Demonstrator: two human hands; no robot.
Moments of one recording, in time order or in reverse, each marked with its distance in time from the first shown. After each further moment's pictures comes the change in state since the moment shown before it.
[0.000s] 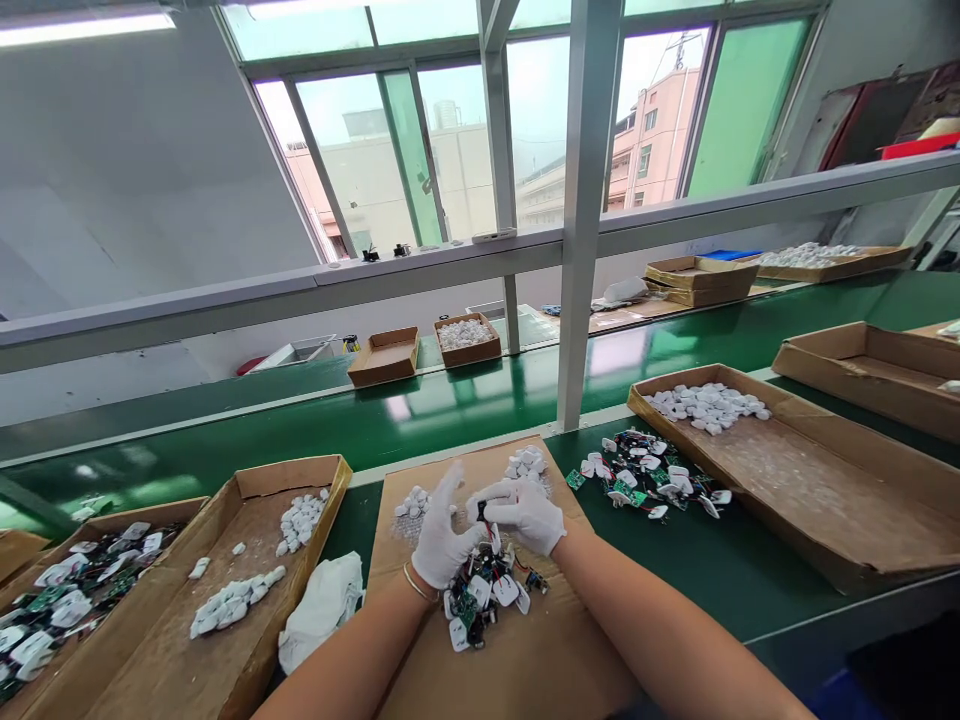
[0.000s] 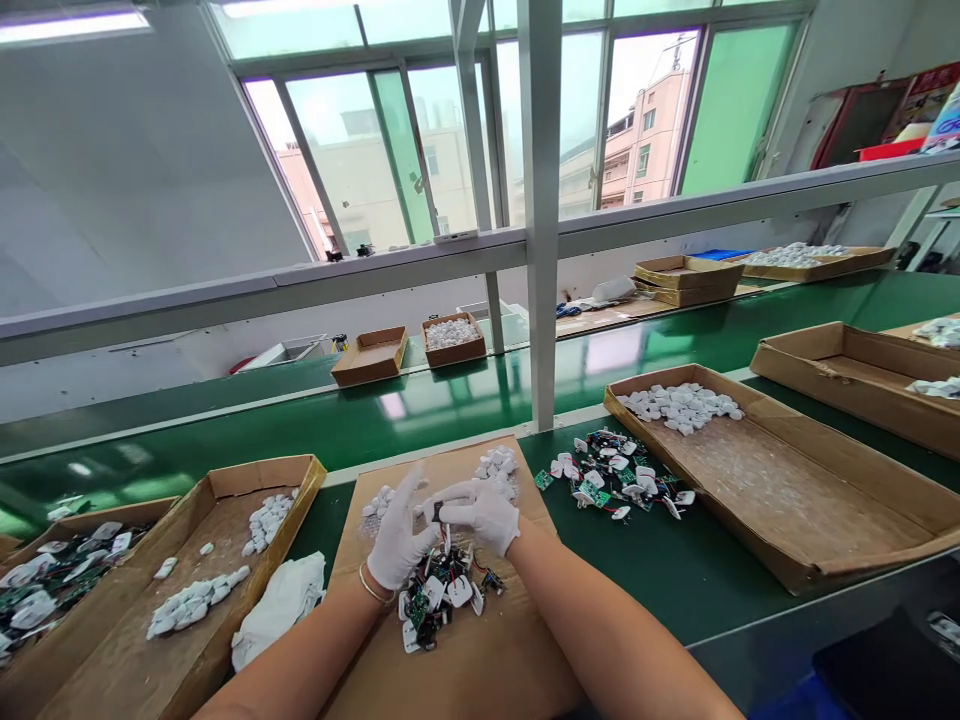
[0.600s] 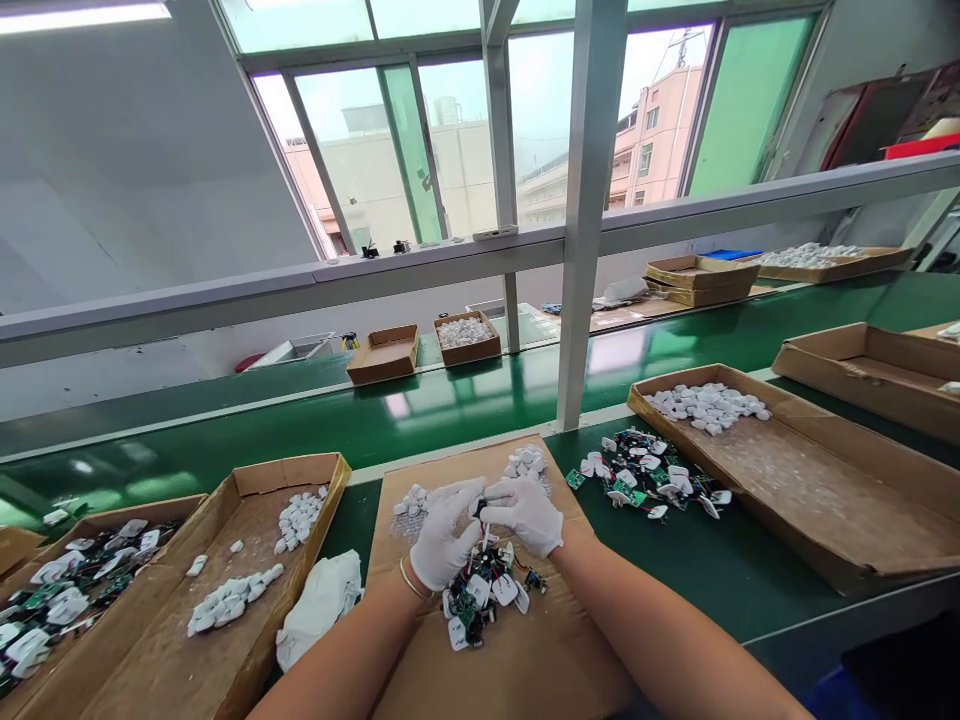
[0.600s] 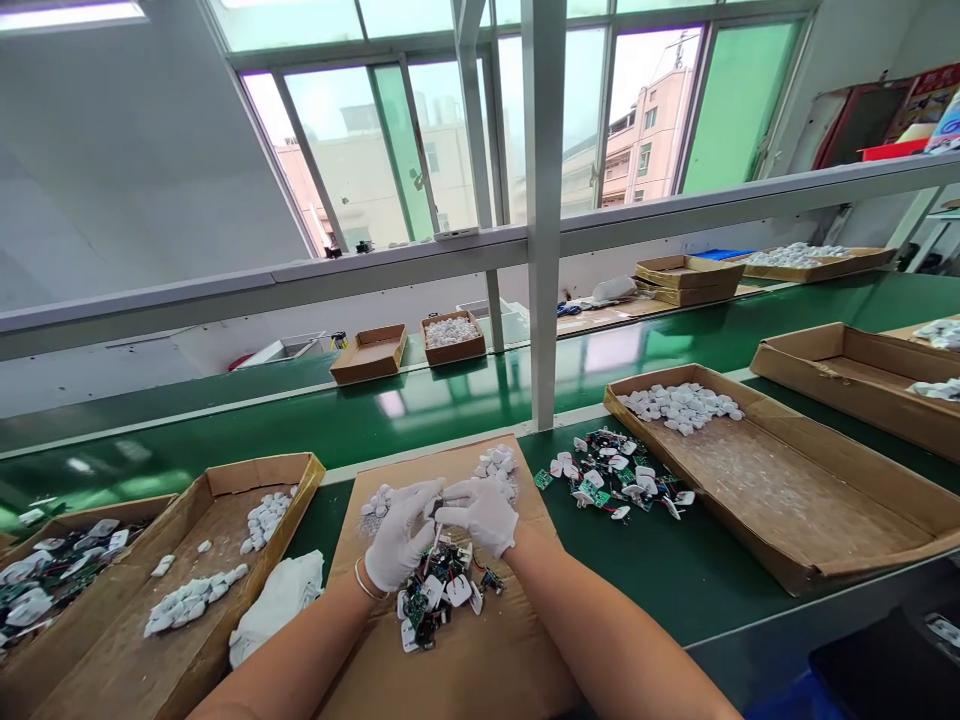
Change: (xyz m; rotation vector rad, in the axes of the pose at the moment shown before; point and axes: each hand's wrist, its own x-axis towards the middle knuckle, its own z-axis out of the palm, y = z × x) left_hand 0.003 0.000 -0.006 0.050 -0.144 0.167; right_hand 0.001 -0.007 0.009 -0.154 0.085 -0.093
